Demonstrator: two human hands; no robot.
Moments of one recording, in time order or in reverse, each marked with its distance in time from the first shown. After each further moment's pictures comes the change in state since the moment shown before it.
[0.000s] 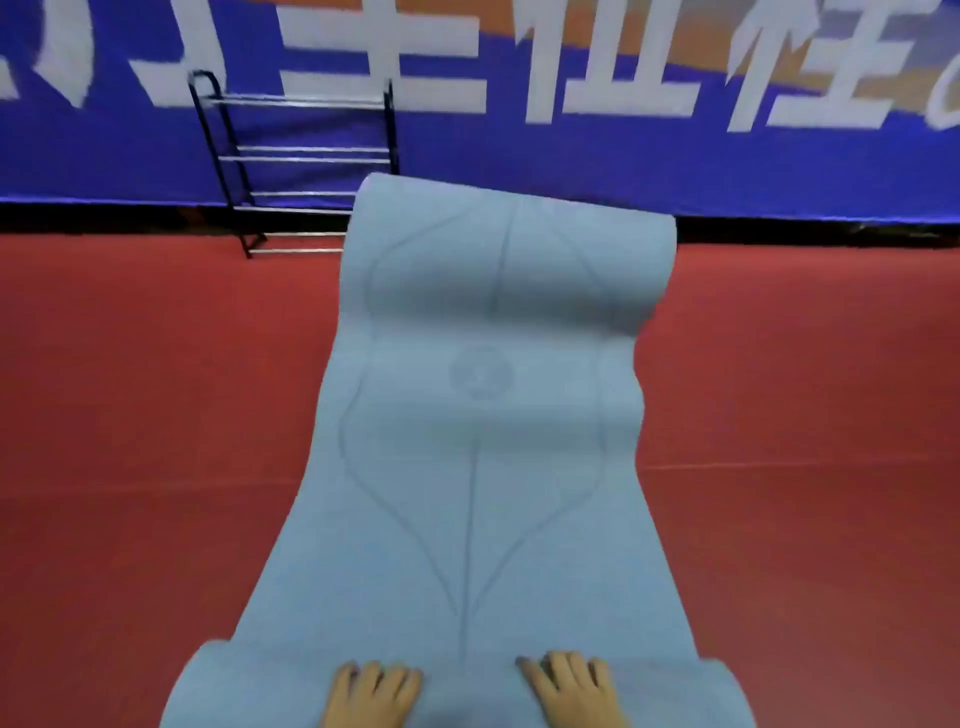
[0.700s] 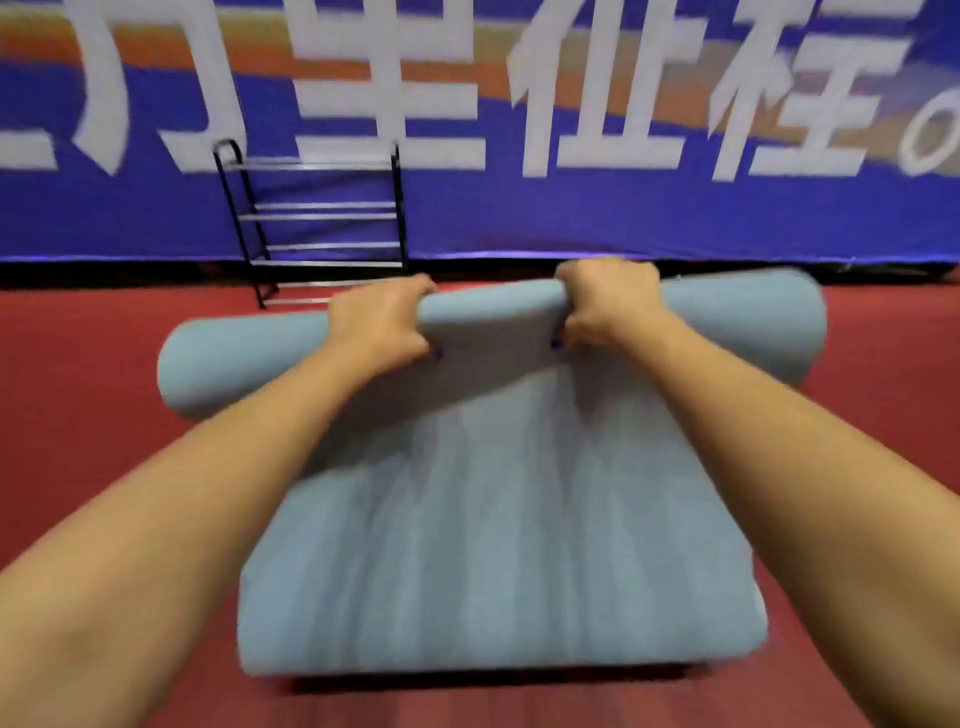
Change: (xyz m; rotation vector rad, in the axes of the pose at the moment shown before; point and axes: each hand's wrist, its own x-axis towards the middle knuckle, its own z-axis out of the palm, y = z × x) left_hand 0.265 -0.110 -0.366 -0.060 0.151 -0.338; right_hand 0.205 0.087 -0.432 -0.099 0.110 0.242
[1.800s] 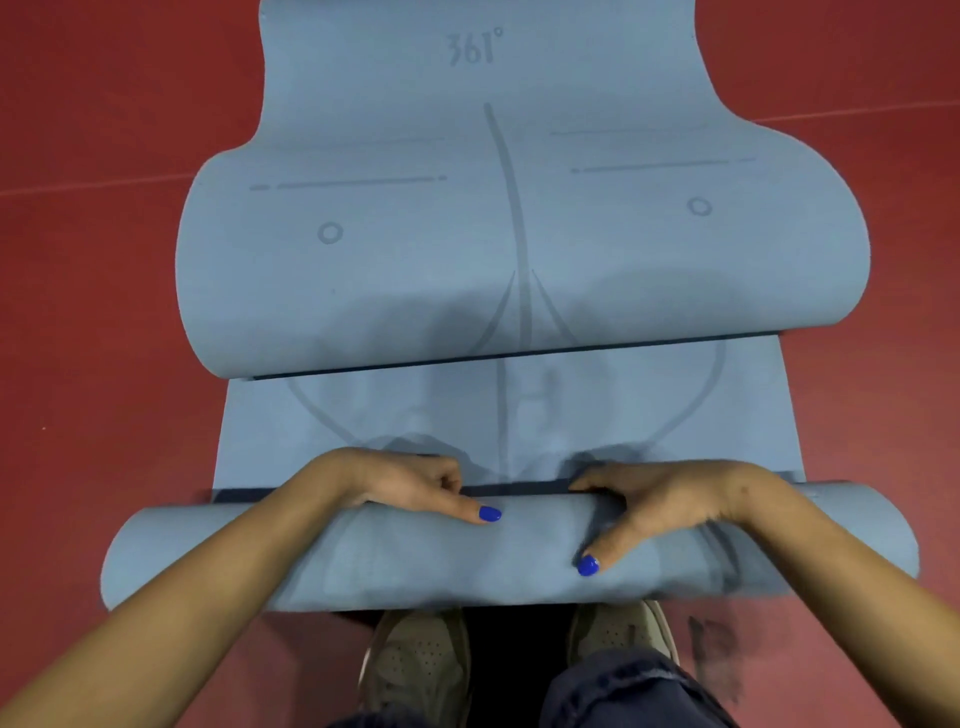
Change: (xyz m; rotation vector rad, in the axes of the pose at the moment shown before) left_hand -0.333 0.018 0.299 -0.636 -1.734 -0.087; right_hand -0.293 -0.047 0.338 0.762 -1.522 -0.107
